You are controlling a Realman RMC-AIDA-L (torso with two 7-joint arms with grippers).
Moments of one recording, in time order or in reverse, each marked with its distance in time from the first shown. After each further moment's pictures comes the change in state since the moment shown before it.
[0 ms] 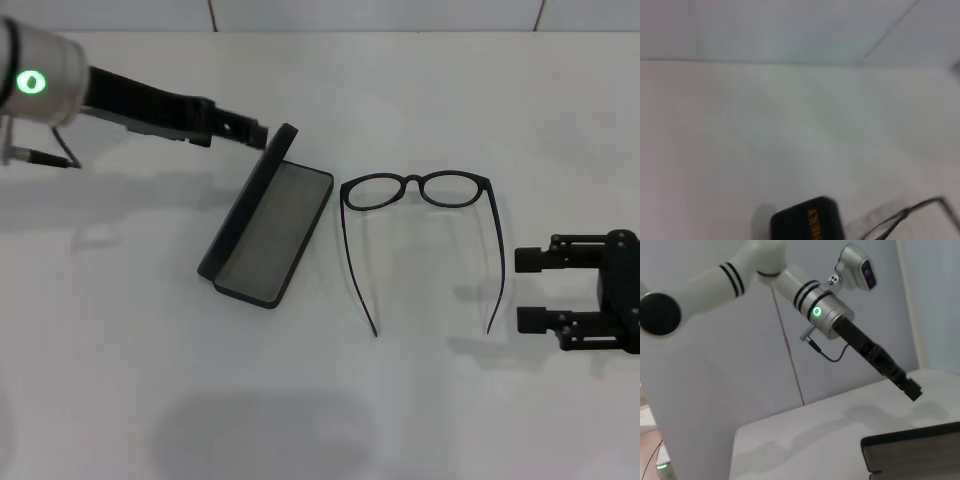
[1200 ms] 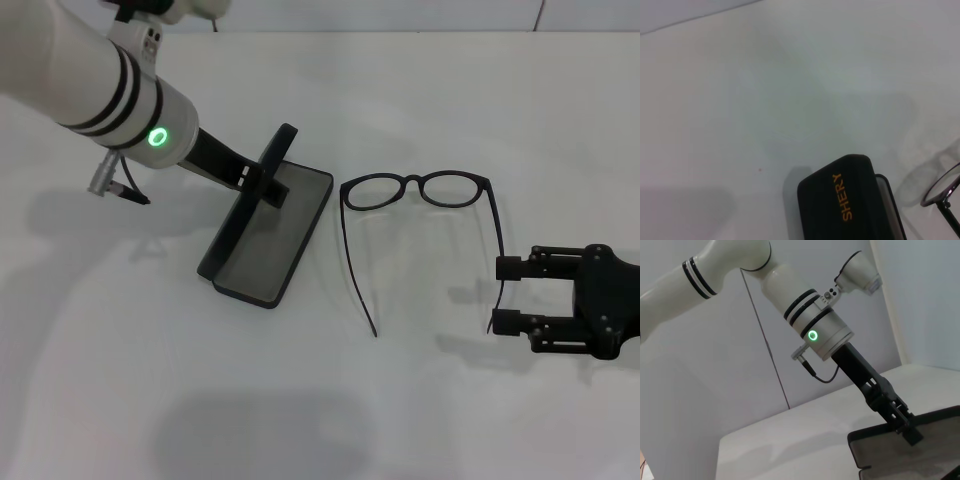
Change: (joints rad) left arm 0.011 -0.007 0.539 0.046 0.231 -0.226 -0.279; right arm -0.005 0.024 0.002 0.094 0.009 0.084 -0.028
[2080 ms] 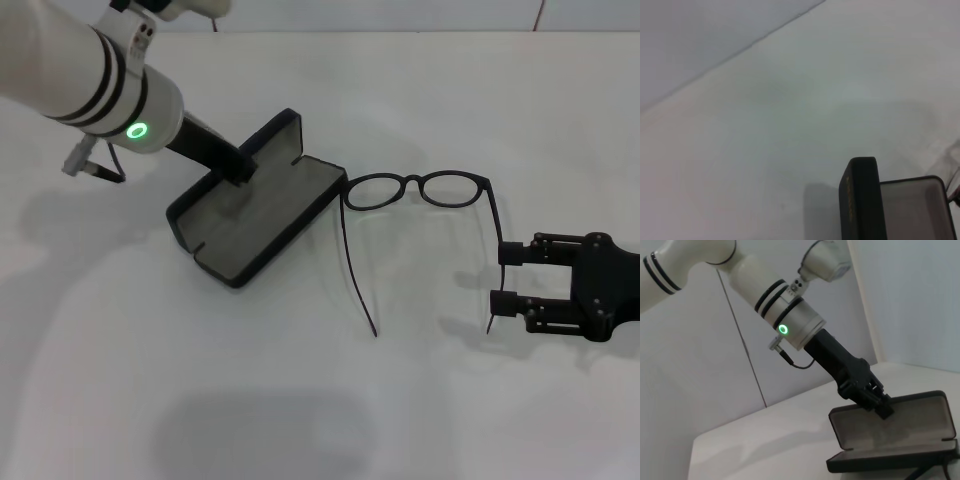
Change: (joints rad) left arm 0.038 -0.001 0.006 0.073 0.045 -0.037 0.219; right arm 0.004 0.000 0.000 0.011 0.017 0.066 0.000
